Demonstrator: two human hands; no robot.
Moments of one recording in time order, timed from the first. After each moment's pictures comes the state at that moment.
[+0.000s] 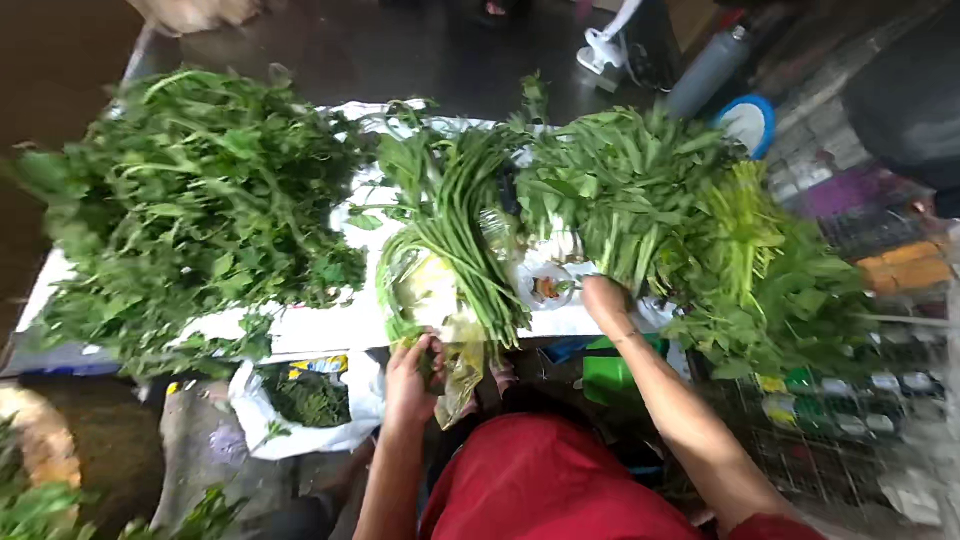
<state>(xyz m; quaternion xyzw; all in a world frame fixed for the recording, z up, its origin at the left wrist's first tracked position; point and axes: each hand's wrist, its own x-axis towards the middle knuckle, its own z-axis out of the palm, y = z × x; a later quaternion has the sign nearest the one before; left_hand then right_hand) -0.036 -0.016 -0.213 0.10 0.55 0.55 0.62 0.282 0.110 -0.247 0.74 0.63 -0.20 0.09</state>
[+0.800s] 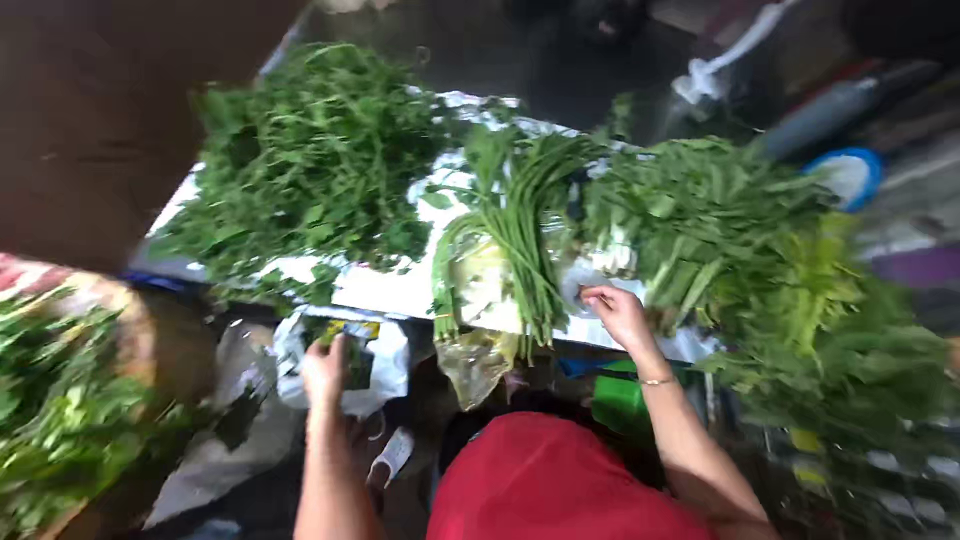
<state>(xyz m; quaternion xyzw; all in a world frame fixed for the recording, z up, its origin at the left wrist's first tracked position) -0.231 -0.088 -0.318 0.24 0.89 0.30 0.25 0.229 0.093 -0.198 0.61 0.68 -0.39 -0.14</state>
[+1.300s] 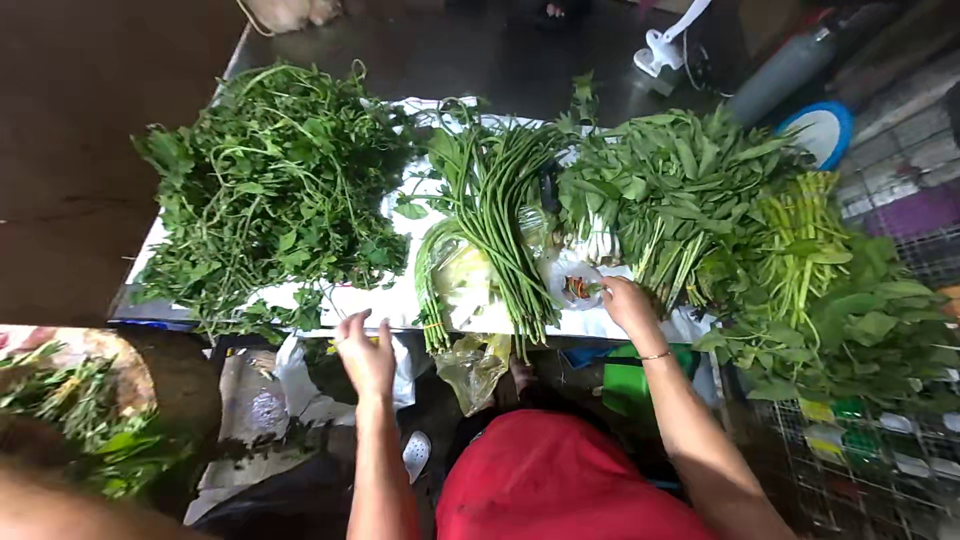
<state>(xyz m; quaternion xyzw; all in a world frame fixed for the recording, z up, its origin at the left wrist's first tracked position) -0.146 -0.030 -0.256 0.44 0.82 0.32 0.17 0.269 0.112 -0.240 0.68 0.68 -0.27 0.00</state>
